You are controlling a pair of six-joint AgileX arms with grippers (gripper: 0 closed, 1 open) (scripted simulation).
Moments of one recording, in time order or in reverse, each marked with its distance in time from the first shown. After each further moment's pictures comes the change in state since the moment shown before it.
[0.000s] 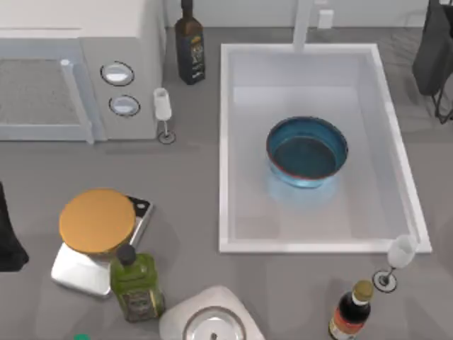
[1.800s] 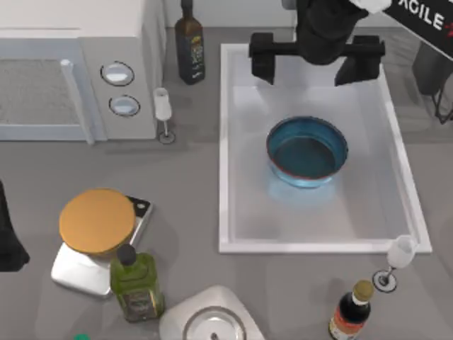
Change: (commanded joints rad) left arm 0.000 0.000 0.000 0.000 0.000 0.000; right arm 0.443 2.392 2.254 -1.107 0.108 0.435
